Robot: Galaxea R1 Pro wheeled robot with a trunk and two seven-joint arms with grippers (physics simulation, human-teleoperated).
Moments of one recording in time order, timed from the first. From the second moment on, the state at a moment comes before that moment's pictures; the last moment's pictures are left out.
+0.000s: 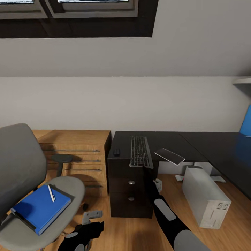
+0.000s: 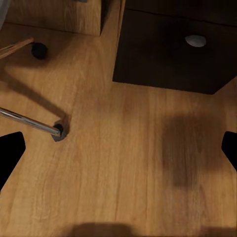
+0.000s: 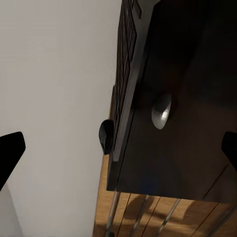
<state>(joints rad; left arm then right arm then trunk) -0.06 0.06 -0.39 -1.46 0.57 0.61 0.53 -0.57 0.12 0.22 -0.60 -1.48 -0.12 0.36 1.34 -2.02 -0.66</state>
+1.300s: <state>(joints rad) -0.06 0.06 -0.39 -1.45 0.57 0.61 0.53 -0.57 0.12 0.21 -0.60 -1.48 -0.12 0.35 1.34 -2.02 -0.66</state>
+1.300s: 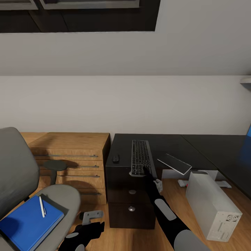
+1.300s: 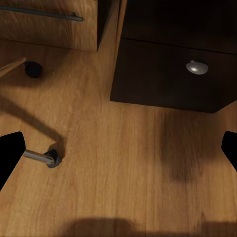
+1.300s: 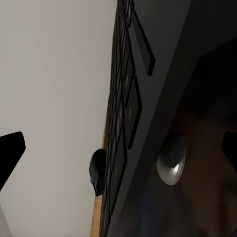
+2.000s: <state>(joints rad) -0.06 0.06 -0.40 -1.45 0.57 0.61 0.53 -0.57 0.12 0.22 -0.61 -1.48 -0.13 0.27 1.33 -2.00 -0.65</state>
